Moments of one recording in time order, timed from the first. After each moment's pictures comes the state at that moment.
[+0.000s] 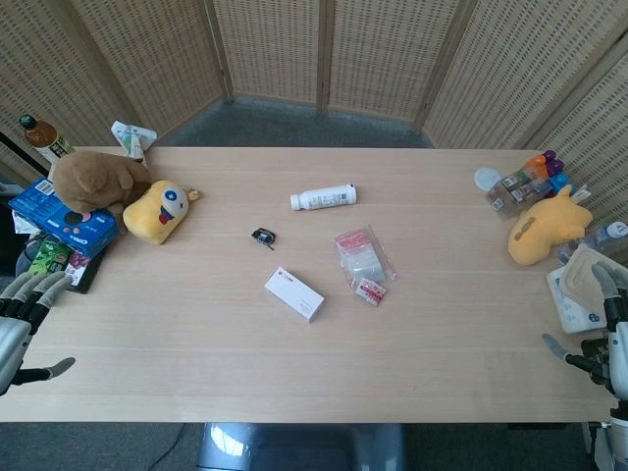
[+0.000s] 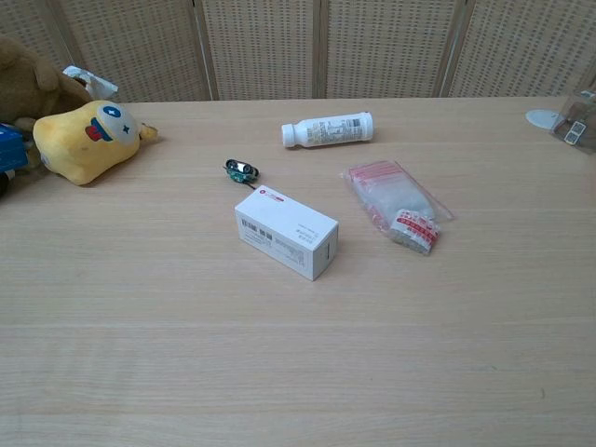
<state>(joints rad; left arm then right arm) -0.11 -0.79 0.04 -1.89 1.65 1.43 -0.06 0.03 -1.08 0.13 -1.69 -1.49 1.65 0.20</state>
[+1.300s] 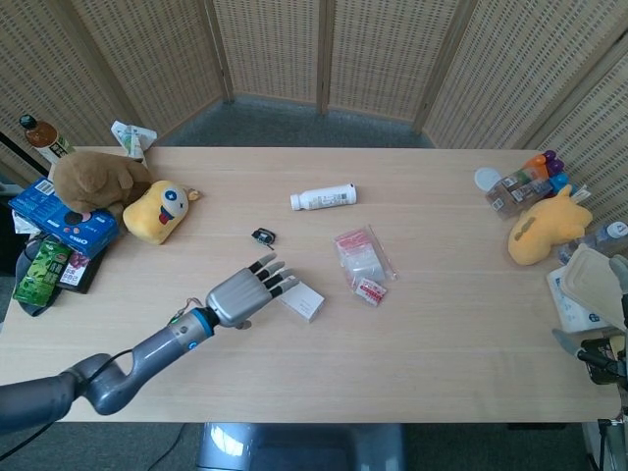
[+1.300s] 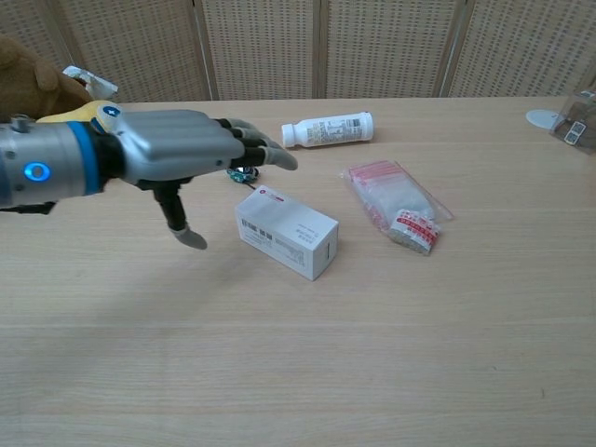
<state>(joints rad) -0.81 -1.49 -0.18 -1.50 1.47 0.68 0.41 0.02 -1.03 0.17 -1.71 -1.47 1.64 0.28</state>
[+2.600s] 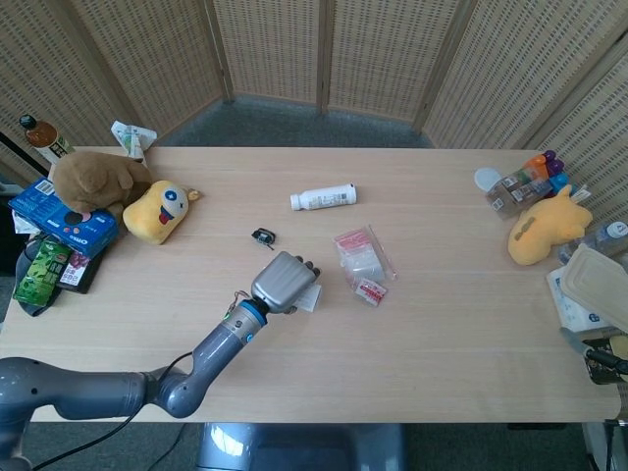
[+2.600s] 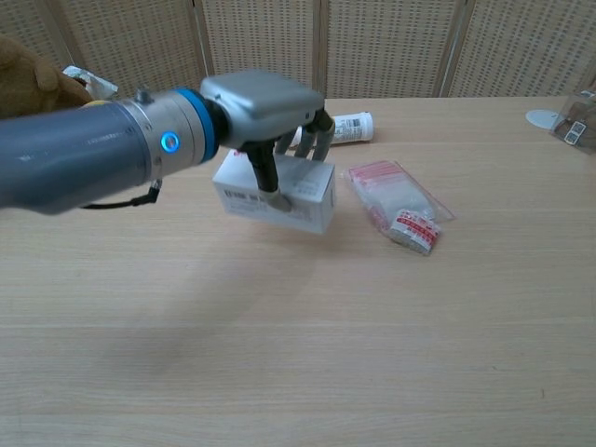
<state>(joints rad) -1.00 -1.66 -0.24 -1.58 0.94 0.92 0.84 0.01 -1.01 0.18 -1.72 -1.46 1.63 0.32</state>
